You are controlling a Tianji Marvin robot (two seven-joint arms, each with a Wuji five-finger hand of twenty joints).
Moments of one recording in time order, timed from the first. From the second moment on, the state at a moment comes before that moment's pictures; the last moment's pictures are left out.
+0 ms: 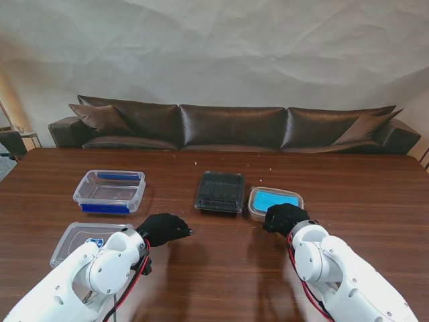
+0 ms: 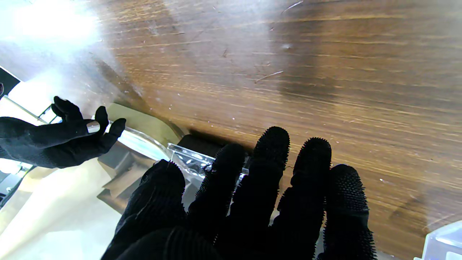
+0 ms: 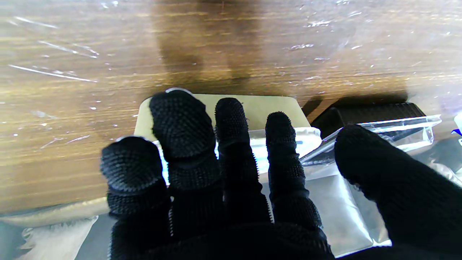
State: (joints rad) left arm 1.55 -1.05 -1.12 -1.68 0.66 0.05 -0.25; right arm -1.44 -1.06 1.06 -1.56 -0.83 0.33 0.18; left_hand 1.03 0.01 0.00 0.00 0.83 0.31 0.19 0.27 1.07 0.39 0.25 0.60 0.72 0.52 0.51 0.65 0.20 0.51 1.09 0.72; right_hand 0.27 -0.46 1.09 -0.06 0.72 0.00 0.57 0.23 1.00 0.12 0.55 0.48 1.21 0.19 1.01 0.69 0.80 0.35 1.53 0.73
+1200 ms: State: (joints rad) left arm 1.55 -1.05 -1.13 -1.69 0.67 0.06 -0.26; right arm -1.34 -1.05 1.02 -1.49 -0.88 0.38 0.23; left_hand 1.03 0.01 0.00 0.00 0.83 0.31 0.19 0.27 1.07 0.39 0.25 0.60 0.72 0.52 0.51 0.65 0.19 0.51 1.08 0.72; right_hand 0.26 -0.44 1.09 -0.06 0.71 -0.01 0.58 0.23 0.94 0.12 0.55 0.48 1.20 0.17 1.01 0.69 0.80 0.33 1.52 0.73
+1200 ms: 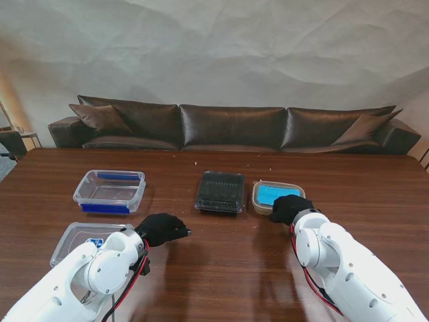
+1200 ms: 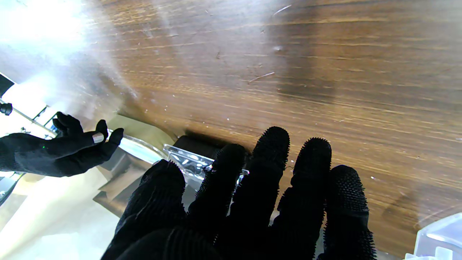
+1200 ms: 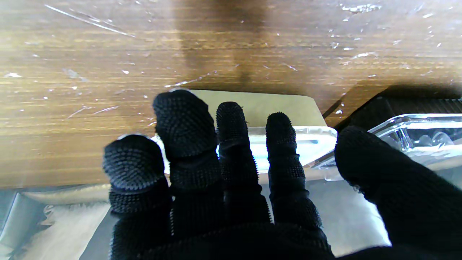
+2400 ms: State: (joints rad) left arm 1.96 -1.06 -1.59 -2.02 0.76 0.07 -0.28; right arm -1.64 -1.13 1.15 -1.85 -0.49 0.24 -0.07; left_hand 1.03 0.01 0.00 0.00 0.83 0.31 0.18 0.27 1.02 0.39 0.23 0.59 0.66 0.52 0.49 0.65 0.16 0.50 1.06 0.72; right_hand 0.26 -0.44 1.09 -0.06 0.78 0.03 0.55 0.23 1.00 0.18 0.52 0.47 1.20 0.24 0.92 0.67 0.80 0.39 1.44 0.73
